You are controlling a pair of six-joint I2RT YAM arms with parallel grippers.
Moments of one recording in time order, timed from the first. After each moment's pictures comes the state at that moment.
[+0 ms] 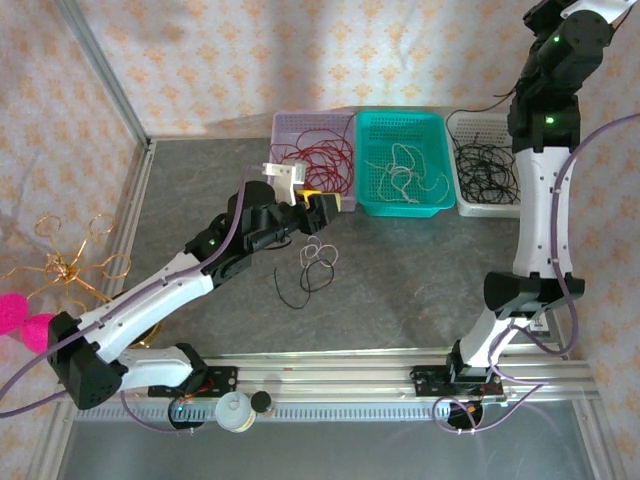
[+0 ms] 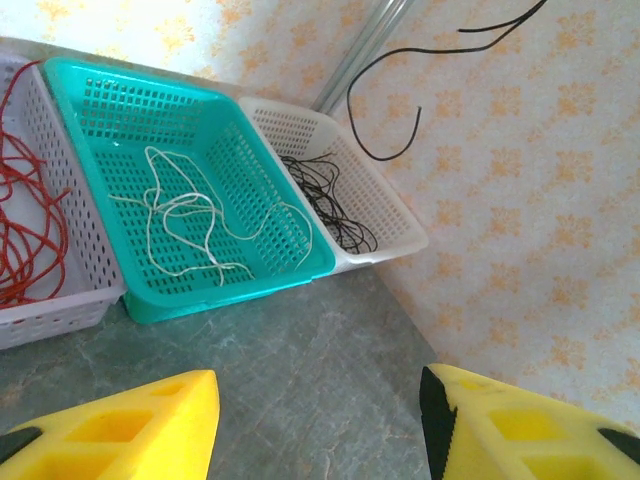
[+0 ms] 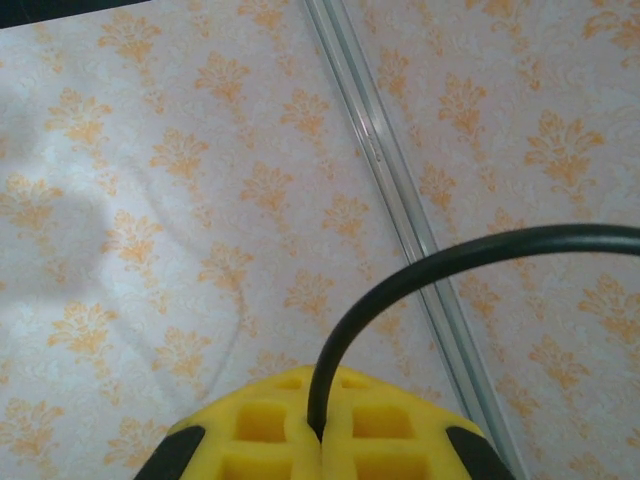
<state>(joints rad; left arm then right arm) -0.71 1.20 1.08 -0.10 0.06 -0.60 -0.03 1.75 2.31 -0.16 0.42 0.22</state>
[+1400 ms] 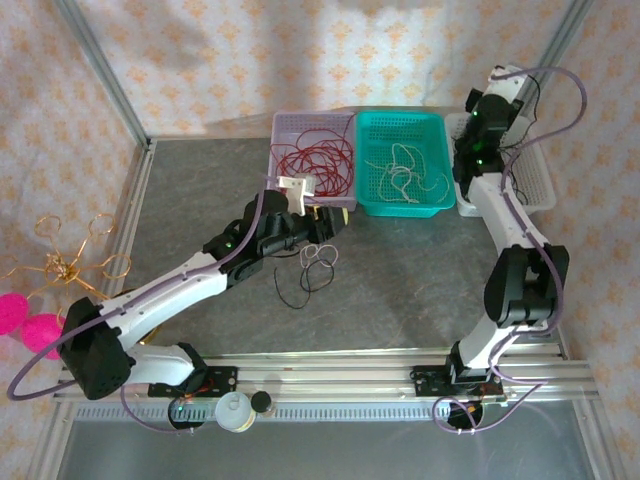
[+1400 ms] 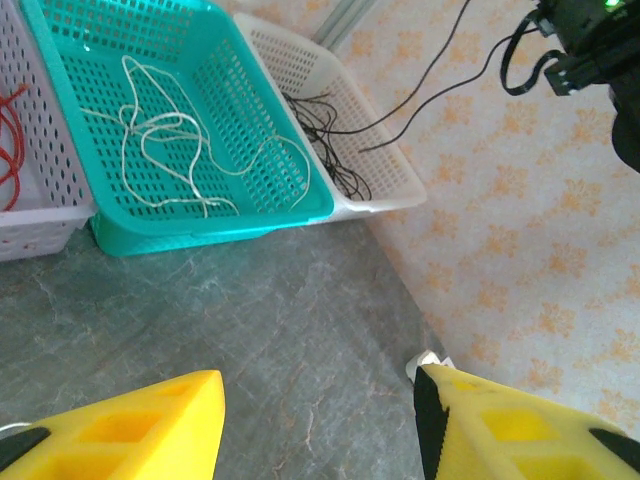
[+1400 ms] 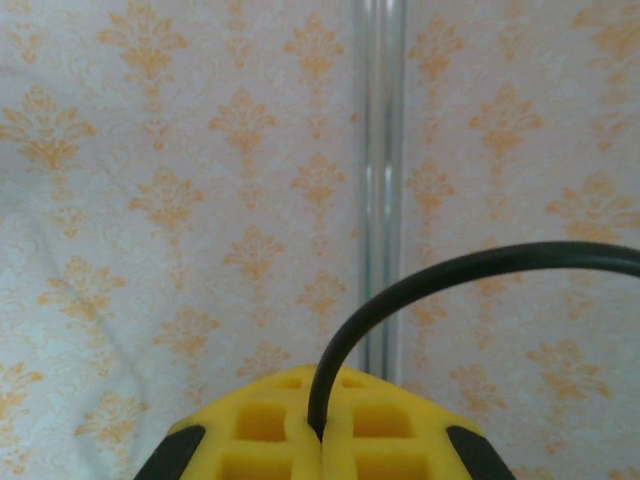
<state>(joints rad) -0.72 1.29 1.01 0.00 0.14 -0.69 0.04 1.65 1.42 0.45 0.59 -0.10</state>
